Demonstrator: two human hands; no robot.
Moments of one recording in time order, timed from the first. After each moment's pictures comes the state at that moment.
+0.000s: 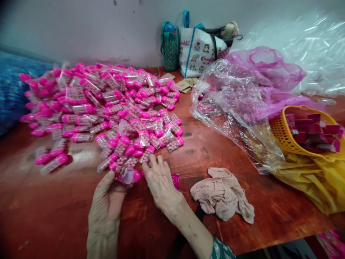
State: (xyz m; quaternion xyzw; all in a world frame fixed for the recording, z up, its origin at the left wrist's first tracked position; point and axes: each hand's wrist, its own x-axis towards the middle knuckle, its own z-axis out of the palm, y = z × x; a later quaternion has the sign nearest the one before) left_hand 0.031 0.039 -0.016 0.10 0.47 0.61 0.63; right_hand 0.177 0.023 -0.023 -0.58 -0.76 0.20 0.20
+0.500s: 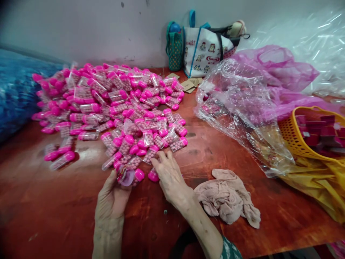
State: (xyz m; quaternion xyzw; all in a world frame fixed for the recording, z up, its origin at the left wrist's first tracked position) left_hand 0.037 0.041 -0.003 -0.04 0.50 0.61 0.61; right_hand 0.201 0.024 -0.038 -0.52 -0.78 0.21 0.27
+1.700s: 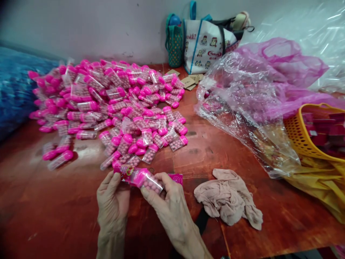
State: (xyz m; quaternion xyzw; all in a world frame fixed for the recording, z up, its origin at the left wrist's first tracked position) left_hand 0.043 0.033 -0.022 0.13 0.50 0.67 0.53; right_hand 0.179 -0.020 0.018 -0.60 -0.42 0.55 0.40
